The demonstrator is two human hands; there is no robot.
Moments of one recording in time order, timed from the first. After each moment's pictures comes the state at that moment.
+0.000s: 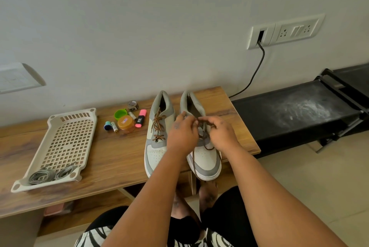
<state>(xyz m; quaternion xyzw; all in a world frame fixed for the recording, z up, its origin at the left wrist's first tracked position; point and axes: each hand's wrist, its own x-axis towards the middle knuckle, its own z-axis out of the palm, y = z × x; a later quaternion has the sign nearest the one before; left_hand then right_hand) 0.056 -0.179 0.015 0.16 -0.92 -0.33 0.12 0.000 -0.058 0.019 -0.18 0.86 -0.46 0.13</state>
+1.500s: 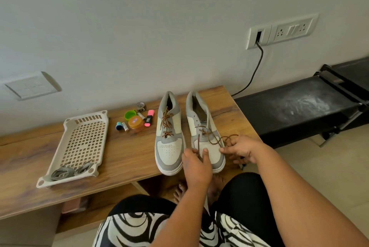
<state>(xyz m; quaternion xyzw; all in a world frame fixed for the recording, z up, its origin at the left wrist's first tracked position) 0.130 -0.122 -0.032 0.37 -0.78 -0.49 0.13 0.013 -0.002 0.007 0.00 0.80 -0.43 0.43</state>
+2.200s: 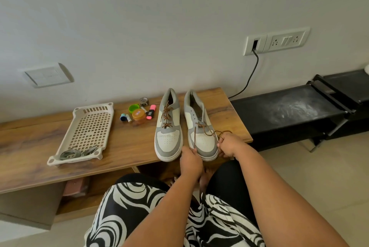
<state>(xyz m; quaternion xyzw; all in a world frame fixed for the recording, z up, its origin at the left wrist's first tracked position) 0.148 -0.115 -0.014 0.40 -0.76 -0.51 0.03 0.043 -0.013 0.016 -0.12 0.92 -0.21 0.29</state>
